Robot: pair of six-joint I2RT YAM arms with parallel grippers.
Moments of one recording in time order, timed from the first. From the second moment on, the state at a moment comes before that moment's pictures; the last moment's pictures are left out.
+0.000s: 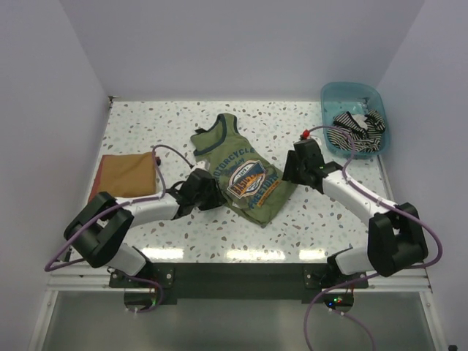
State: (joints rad) left arm -0.68 1.48 0.60 0.05 -0.05 -0.85; right arm 0.38 1.40 0.88 -0.37 0.19 0.52
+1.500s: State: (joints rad) left arm -0.75 1.02 0.89 -0.52 -0.24 -0.75; right arm 0.62 1.25 0.58 -0.11 -0.03 0.53
